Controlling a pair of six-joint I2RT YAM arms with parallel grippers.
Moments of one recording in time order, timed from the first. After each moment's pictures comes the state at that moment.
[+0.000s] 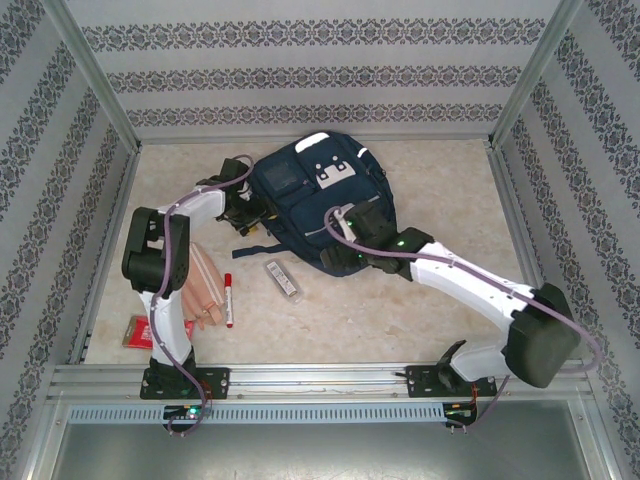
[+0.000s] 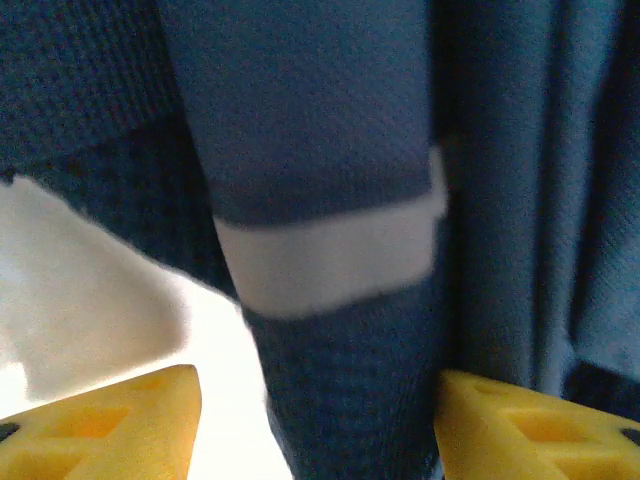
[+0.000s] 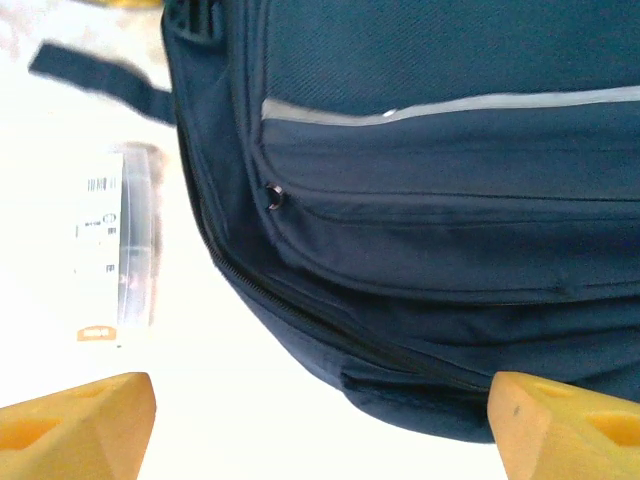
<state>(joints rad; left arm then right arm) -0.17 2.00 1.37 -0.54 0.34 -0.74 0.75 1.39 1.01 -0.54 0.04 0.20</state>
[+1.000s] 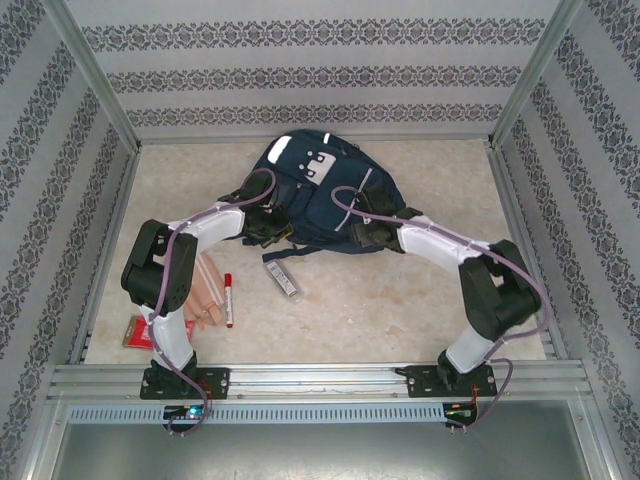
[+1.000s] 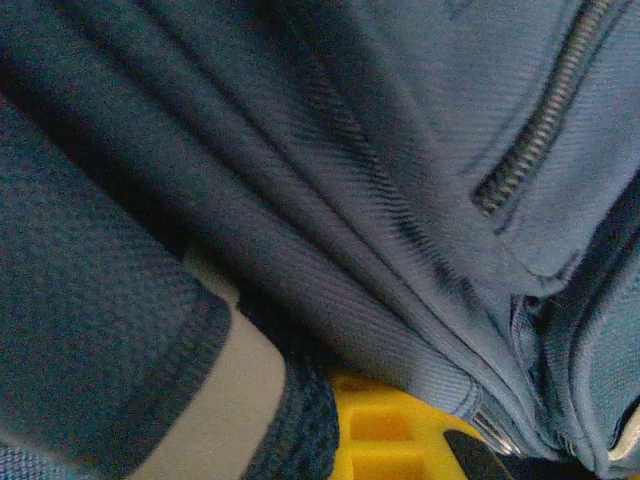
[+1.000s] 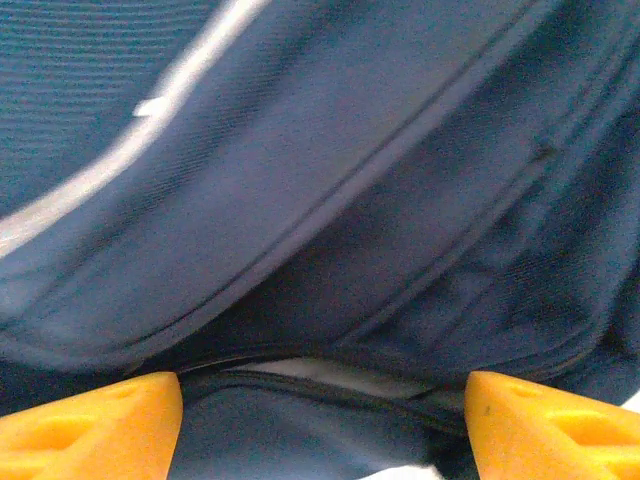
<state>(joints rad) -0.37 1.87 1.22 -0.42 0.30 -1.00 0.50 1.62 1.02 -0.41 0.15 0.17</state>
